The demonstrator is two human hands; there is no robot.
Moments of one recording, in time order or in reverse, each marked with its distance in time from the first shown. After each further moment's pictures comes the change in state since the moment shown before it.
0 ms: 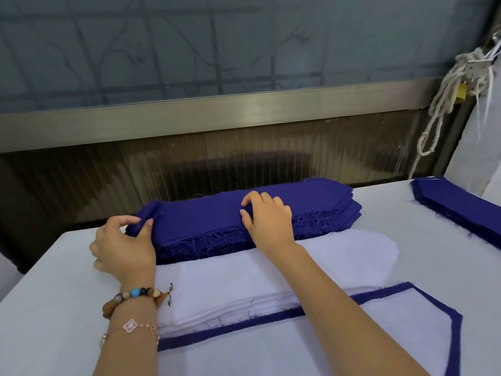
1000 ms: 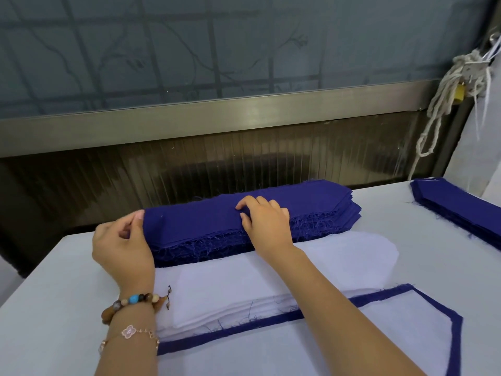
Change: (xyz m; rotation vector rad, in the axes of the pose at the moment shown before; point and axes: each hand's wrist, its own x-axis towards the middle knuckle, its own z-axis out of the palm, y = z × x) left_hand -0.003 0.004 -0.011 -0.238 0.040 0.207; right_hand -0.001 -0.003 -0.002 -0.004 -0.039 -0.034
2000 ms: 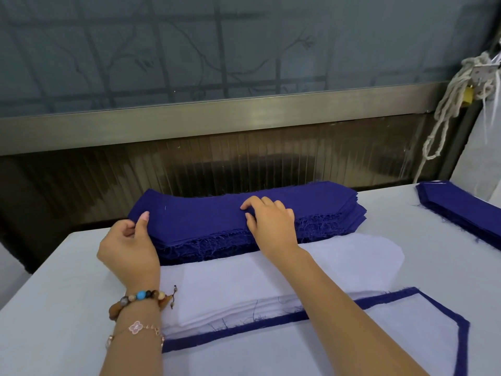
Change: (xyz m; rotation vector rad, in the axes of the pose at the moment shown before) left_hand -0.001 0.000 0.005 -0.005 0.046 -0.118; right_hand 0.000 0.001 0.001 -0.009 0.020 -0.011
